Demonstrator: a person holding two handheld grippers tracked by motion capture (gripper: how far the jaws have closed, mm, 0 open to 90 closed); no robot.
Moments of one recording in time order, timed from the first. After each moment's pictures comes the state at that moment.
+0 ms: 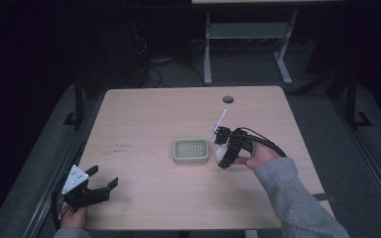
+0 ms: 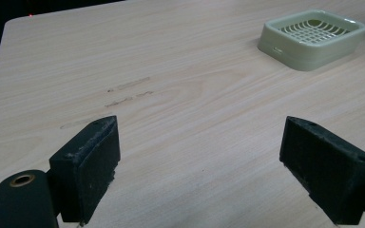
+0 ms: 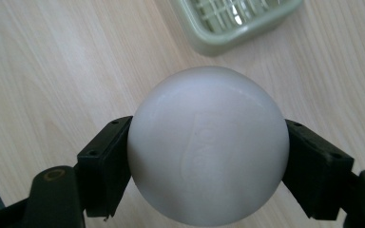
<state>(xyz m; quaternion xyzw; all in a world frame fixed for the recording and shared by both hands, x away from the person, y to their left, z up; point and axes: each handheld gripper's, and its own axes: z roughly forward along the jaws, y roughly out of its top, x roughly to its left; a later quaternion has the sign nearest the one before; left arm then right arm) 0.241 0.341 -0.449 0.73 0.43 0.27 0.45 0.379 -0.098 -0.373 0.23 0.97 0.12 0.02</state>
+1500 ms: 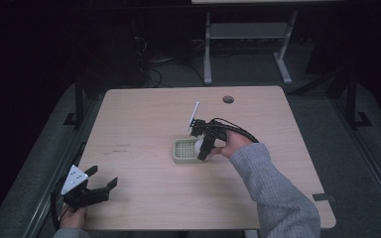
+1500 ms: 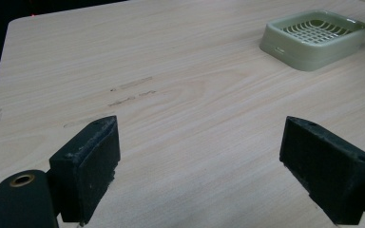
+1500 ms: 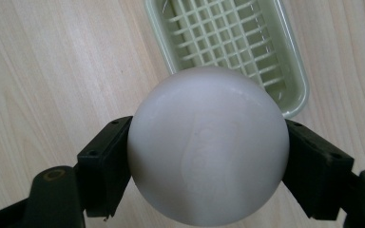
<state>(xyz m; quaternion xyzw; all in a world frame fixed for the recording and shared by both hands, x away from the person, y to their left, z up) 0.241 0.342 -0.450 0.73 0.43 0.27 0.45 0.413 -0.034 -0.375 0.19 0.98 0.11 0.01</state>
